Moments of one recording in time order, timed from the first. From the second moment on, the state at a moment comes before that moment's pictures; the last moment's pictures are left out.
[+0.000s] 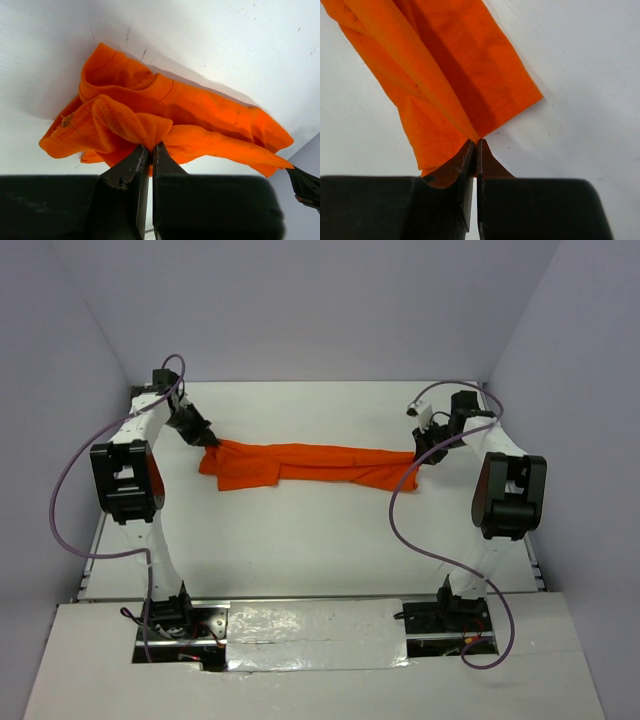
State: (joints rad) left arm 0.14 2.09 1.78 -0.90 0.36 -0.61; right arm -0.12 1.86 1.36 -0.69 -0.57 -0.79
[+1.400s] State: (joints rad) left arm 0.14 2.28 1.90 -0.89 0.35 -0.64; right arm -0.06 1.81 1.34 -0.65 -0.63 -1.02
